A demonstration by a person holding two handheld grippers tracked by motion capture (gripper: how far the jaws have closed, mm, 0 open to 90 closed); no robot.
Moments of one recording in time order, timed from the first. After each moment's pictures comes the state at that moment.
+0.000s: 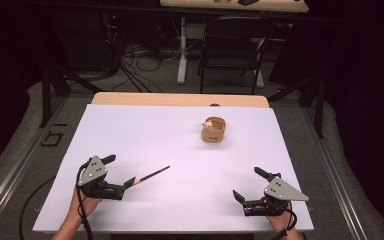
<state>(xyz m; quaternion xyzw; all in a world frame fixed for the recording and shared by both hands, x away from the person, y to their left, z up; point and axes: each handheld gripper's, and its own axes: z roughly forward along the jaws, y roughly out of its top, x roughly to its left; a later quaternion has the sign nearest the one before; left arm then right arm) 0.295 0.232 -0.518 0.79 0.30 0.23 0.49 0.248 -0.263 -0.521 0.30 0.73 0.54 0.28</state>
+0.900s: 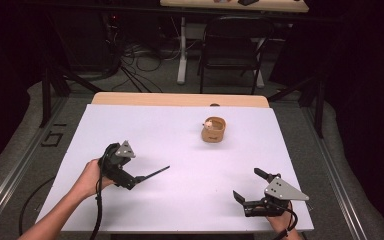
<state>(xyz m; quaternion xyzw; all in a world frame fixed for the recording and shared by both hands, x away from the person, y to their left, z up) 0.350 0.185 -0.491 0.92 0.27 0.12 0.27 0.248 -0.264 -0.522 0.31 0.73 0.54 0.27</state>
